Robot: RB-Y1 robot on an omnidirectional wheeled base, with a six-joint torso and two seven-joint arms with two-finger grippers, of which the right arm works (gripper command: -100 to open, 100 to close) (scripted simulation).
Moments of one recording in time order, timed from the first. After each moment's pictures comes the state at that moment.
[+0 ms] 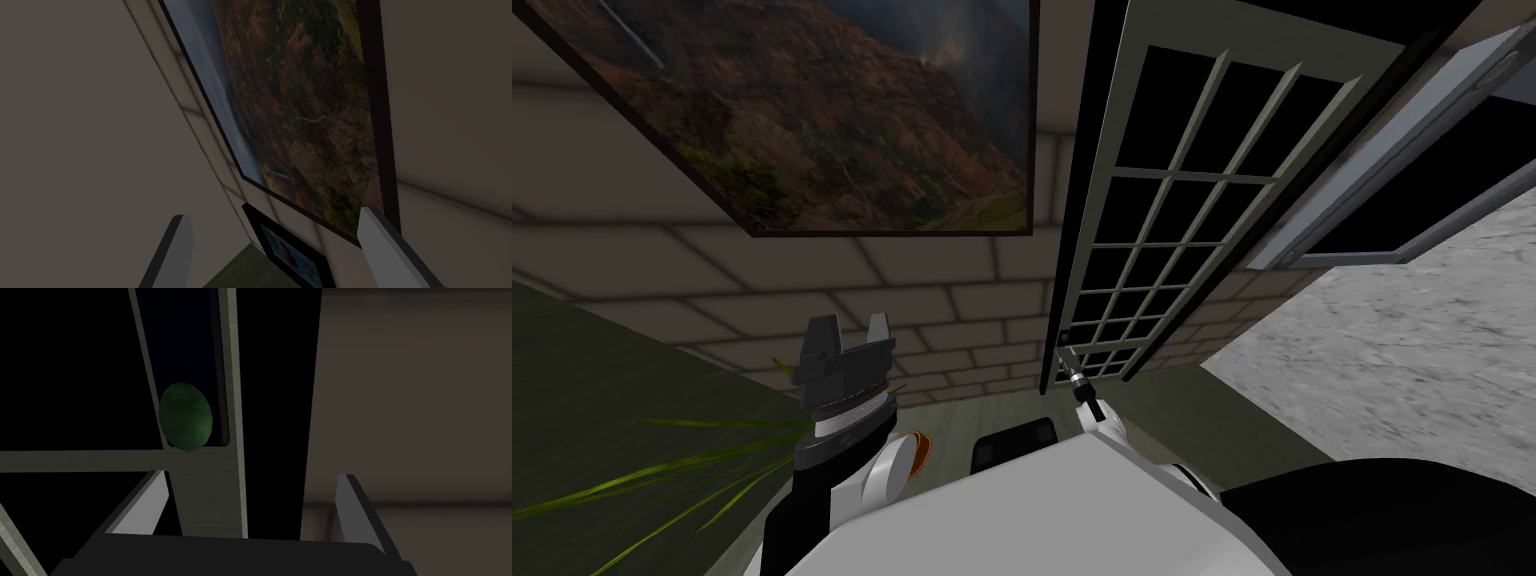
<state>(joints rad) -0.02 -0.14 -0.18 -0.70 0.19 -0.86 1.31</state>
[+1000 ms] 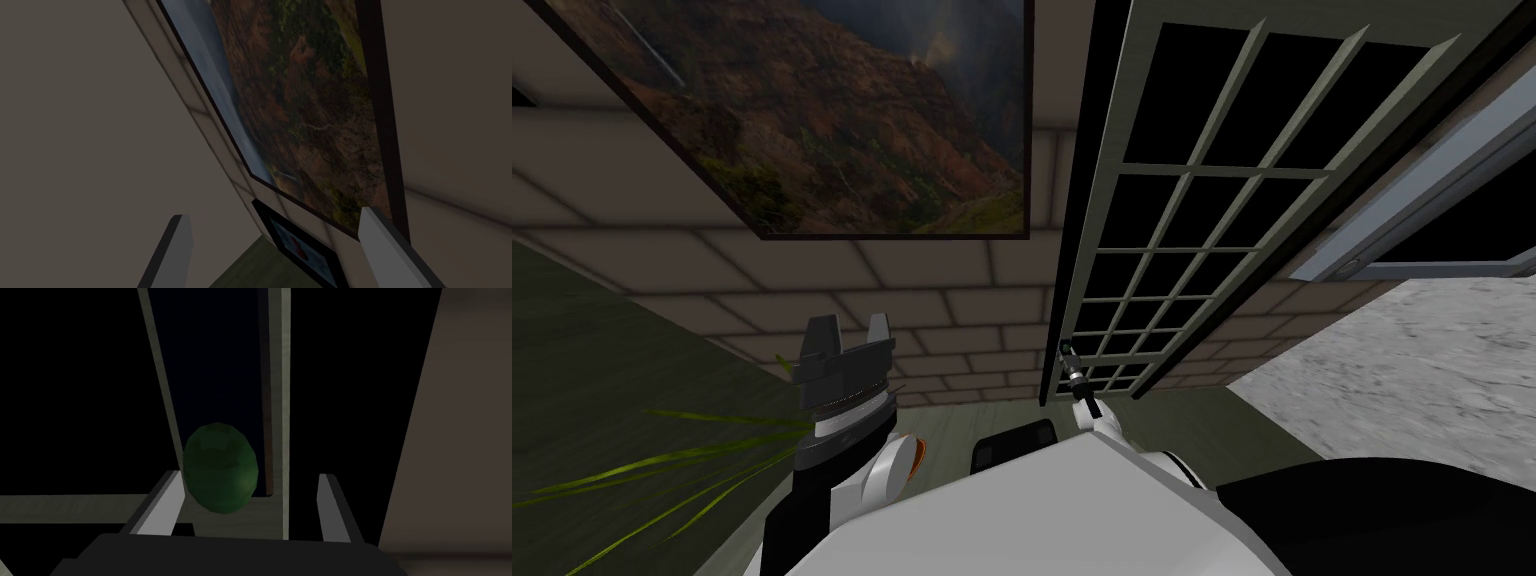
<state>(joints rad) -0.07 -0.13 -0.18 -0.62 0.05 -0.85 1.38</state>
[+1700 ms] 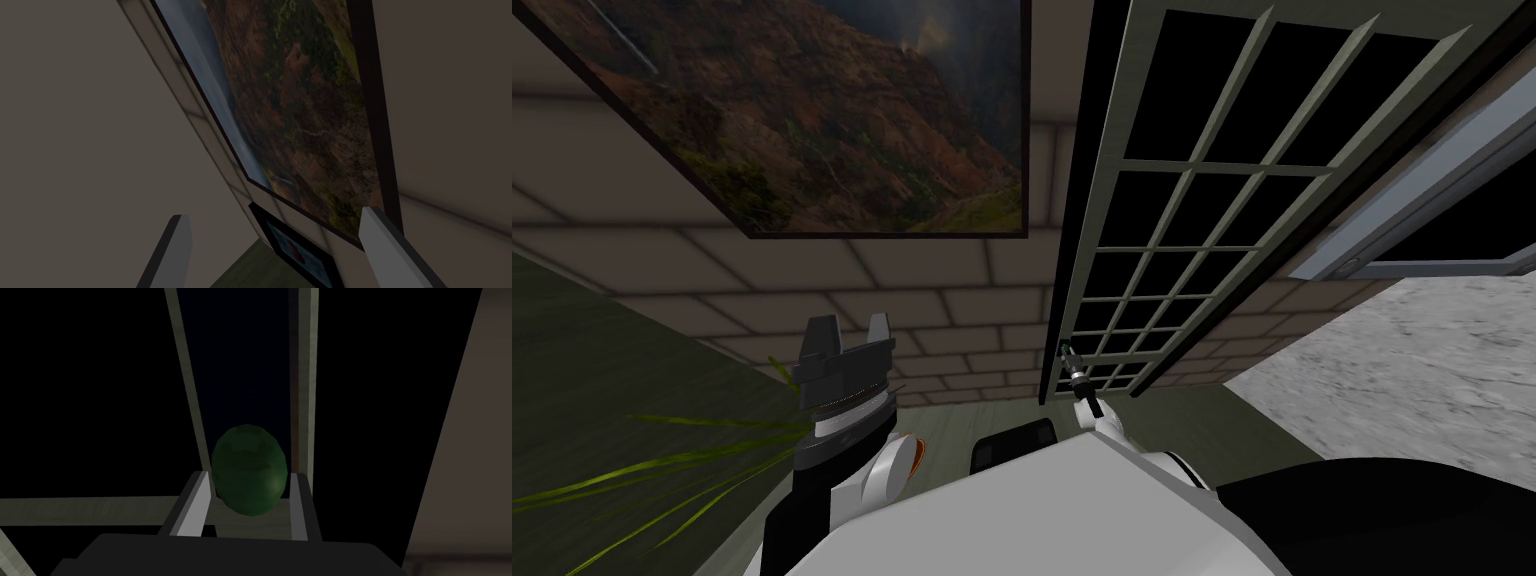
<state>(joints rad) -0.06 -0.14 -0.19 -0.63 0.04 -0.85 1.35</state>
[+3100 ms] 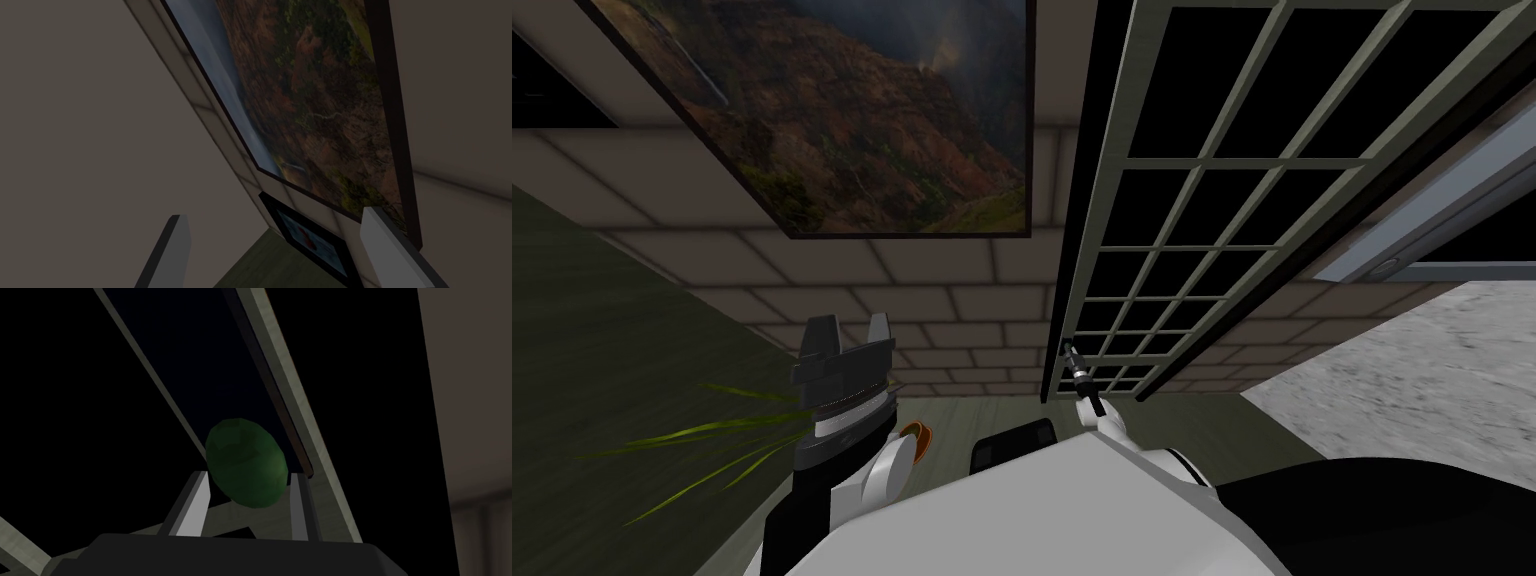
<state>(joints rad) -0.07 -0.17 -0.17 -0.62 -0.03 -0.86 1.03</state>
